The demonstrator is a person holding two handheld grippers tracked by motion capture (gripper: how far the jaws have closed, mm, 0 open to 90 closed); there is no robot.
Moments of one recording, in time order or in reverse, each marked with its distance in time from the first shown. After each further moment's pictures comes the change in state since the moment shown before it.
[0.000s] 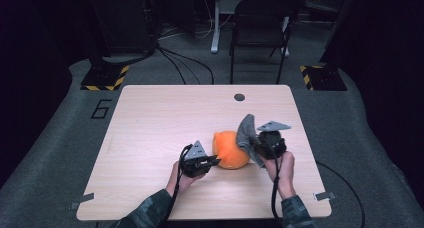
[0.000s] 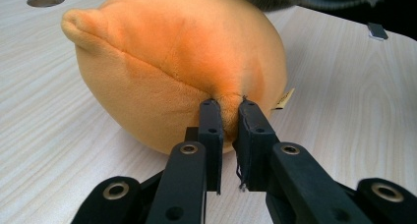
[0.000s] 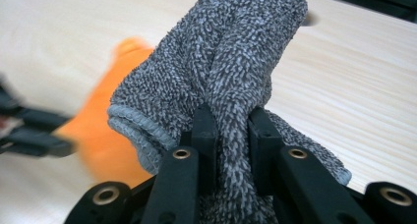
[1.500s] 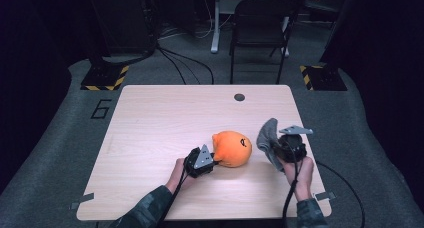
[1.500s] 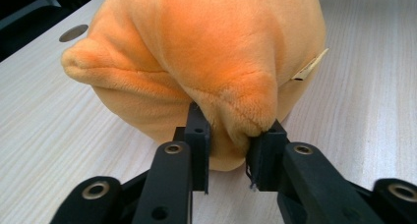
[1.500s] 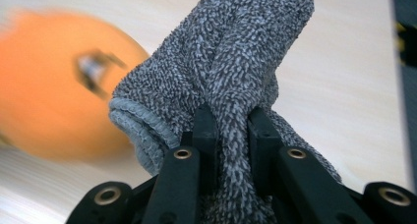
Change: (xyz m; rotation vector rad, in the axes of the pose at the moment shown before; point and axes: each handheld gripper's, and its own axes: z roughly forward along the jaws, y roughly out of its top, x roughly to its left) left arm 0.001 -0.011 0.022 0.033 0.132 0.290; right arm -0.061 -0.043 -0.022 0.040 -0.125 0.134
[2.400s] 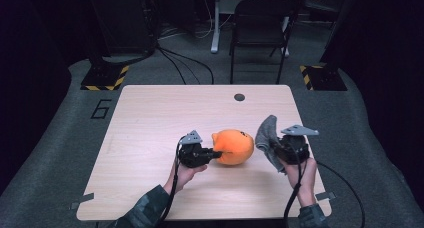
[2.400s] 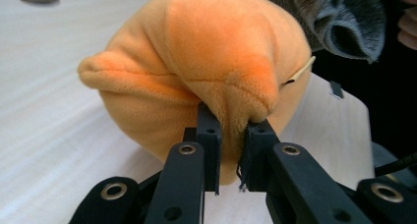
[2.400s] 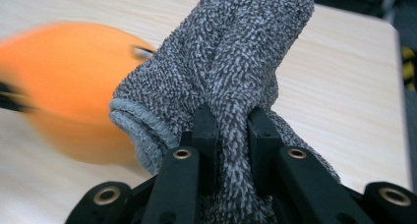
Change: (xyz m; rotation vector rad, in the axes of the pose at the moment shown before) left arm 0.024 0.033 -0.028 -0.065 -0.208 -0.515; right arm 0.029 0.022 -0.033 -0.084 0.073 -0.070
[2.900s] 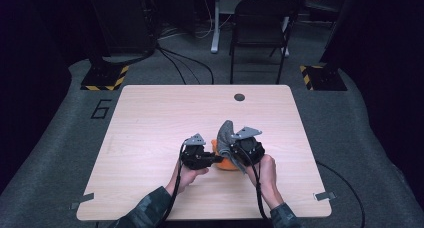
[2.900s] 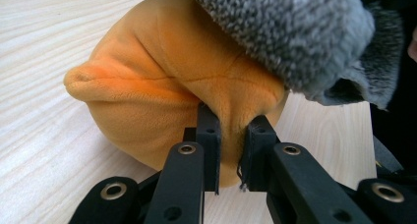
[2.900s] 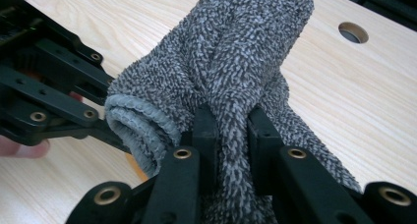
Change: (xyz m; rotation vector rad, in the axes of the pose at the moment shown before) left arm 0.006 -0.011 0.014 0.044 -0.031 -0.012; right arm 0.085 0.018 0.054 0.076 0.087 -0.176
